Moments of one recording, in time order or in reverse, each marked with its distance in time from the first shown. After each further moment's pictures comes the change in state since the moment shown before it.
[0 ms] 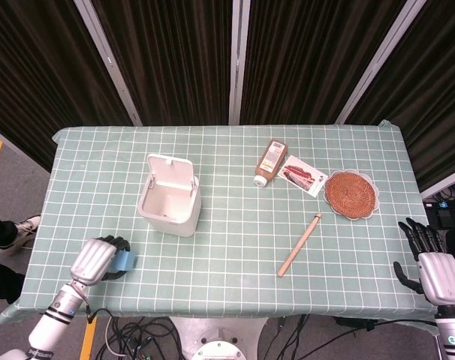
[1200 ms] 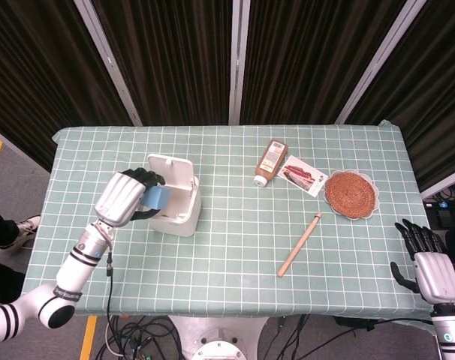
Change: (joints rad) left arm -0.309 0.072 -0.285 -0.165 -0.138 -0.114 0.091; right arm 0.010 -0.027 -0.001 0.026 0.018 -0.031 0.012
